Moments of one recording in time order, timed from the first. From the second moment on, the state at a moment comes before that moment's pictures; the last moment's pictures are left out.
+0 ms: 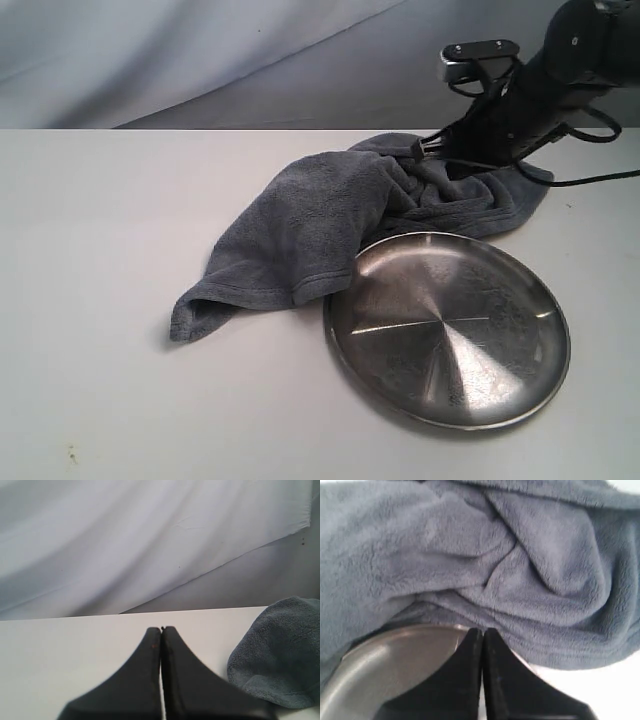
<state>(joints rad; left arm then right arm) -0.13 0.00 0.00 -0.06 0.10 0.06 0.37 1.94 -1.45 0.17 0.64 -0.18</state>
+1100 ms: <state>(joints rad) -0.13 0.00 0.00 -0.06 0.10 0.06 0.66 2.26 -2.03 0.22 0.79 -0.15</state>
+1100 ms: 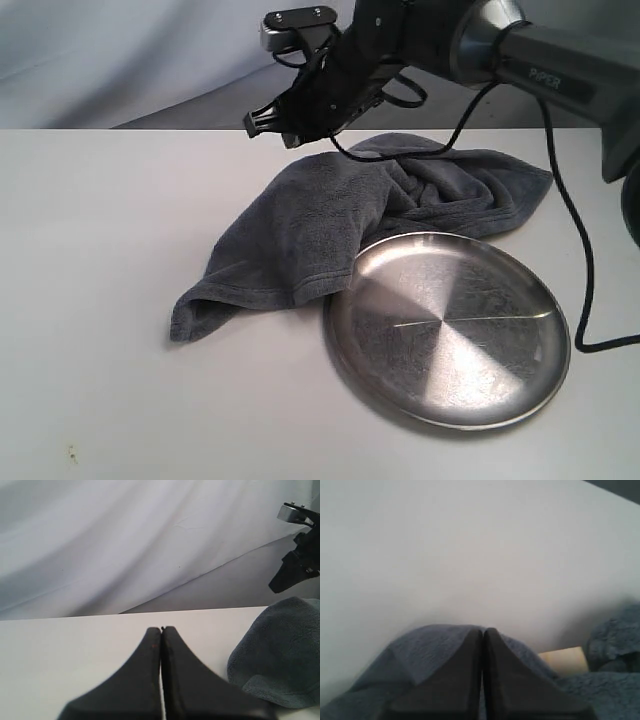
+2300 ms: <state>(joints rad) -0.13 0.00 0.00 -0.06 0.10 0.06 0.74 1.97 -1.54 0.12 0.83 -0.12</state>
